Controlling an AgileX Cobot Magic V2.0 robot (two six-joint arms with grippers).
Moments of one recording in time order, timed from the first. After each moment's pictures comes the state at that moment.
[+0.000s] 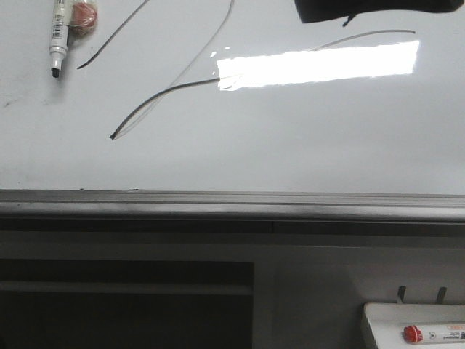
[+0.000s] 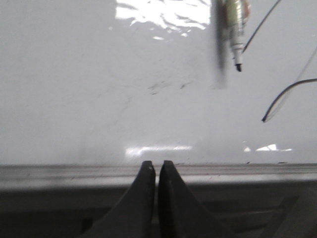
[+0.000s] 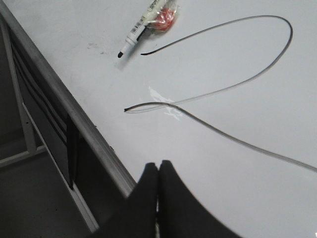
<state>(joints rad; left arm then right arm) -0.35 0.09 -0.03 0.31 0.12 -0.47 1.01 0.93 -0.60 1.86 -0.26 -2.06</state>
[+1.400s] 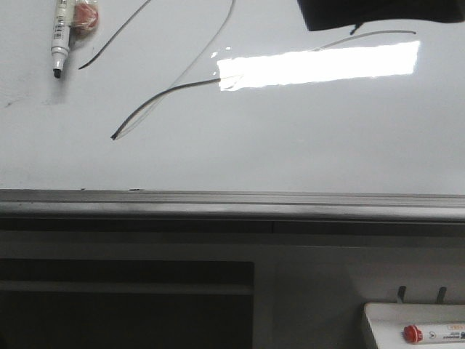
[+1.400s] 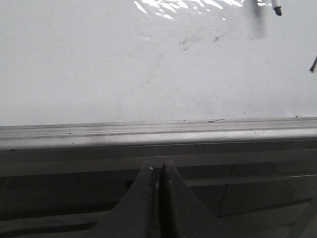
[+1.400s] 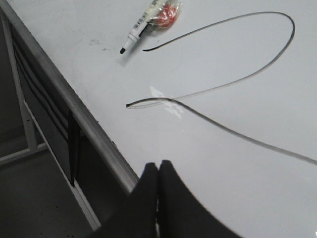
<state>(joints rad) -0.14 0.00 0.00 -0.20 0.33 0.15 1.01 0.91 -0.57 1.86 -0.26 -2.06</state>
